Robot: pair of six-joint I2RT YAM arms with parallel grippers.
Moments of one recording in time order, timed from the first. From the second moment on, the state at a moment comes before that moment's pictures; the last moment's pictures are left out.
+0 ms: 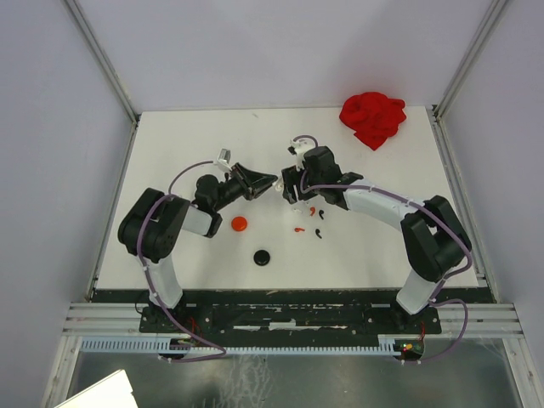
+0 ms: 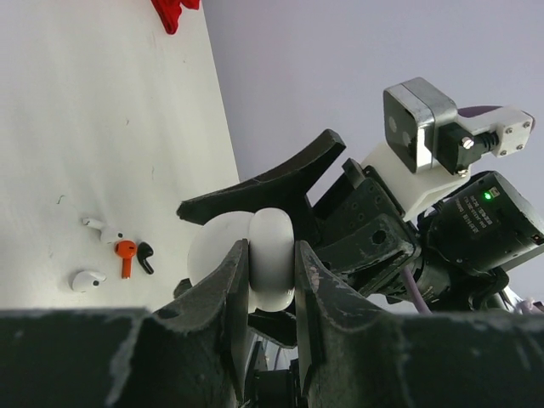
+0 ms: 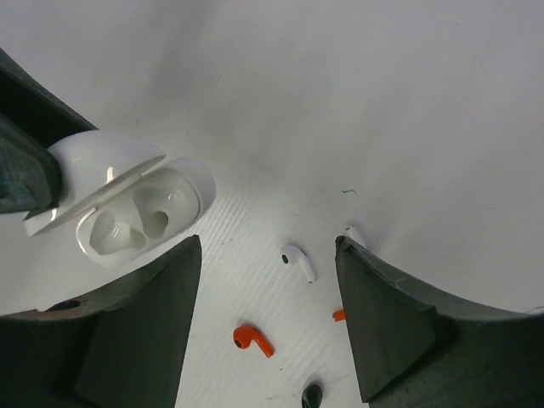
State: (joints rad) left arm -0.36 1.86 0.65 1.27 0.56 -1.36; right arm 0.61 1.73 1.15 -0.12 -0.08 0.18
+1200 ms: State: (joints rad) left arm -0.27 1.69 0.42 1.25 0.31 -1.40; right arm 0.66 1.94 1.37 -0.47 -0.04 0.00
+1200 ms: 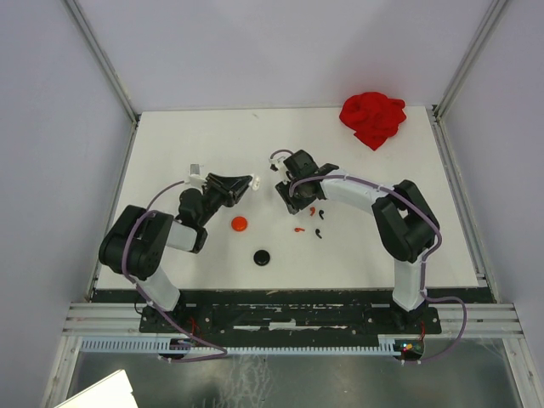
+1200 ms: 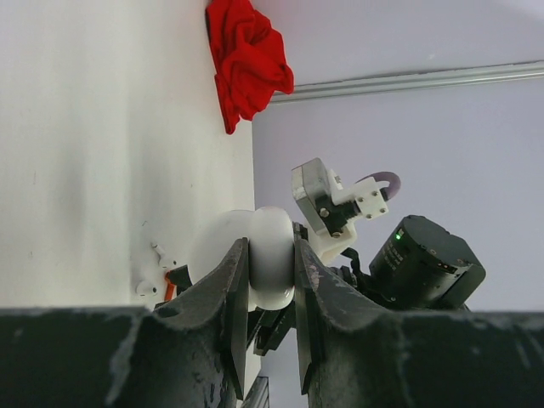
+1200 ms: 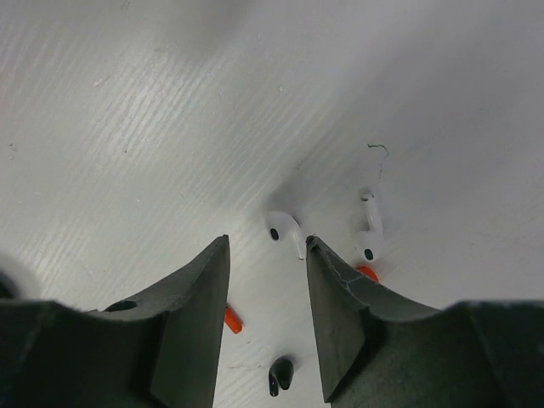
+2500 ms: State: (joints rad) left arm -0.25 1.66 0.40 1.22 0.29 -1.40; right arm 0.66 2.03 1.44 -0.52 -0.02 -0.04
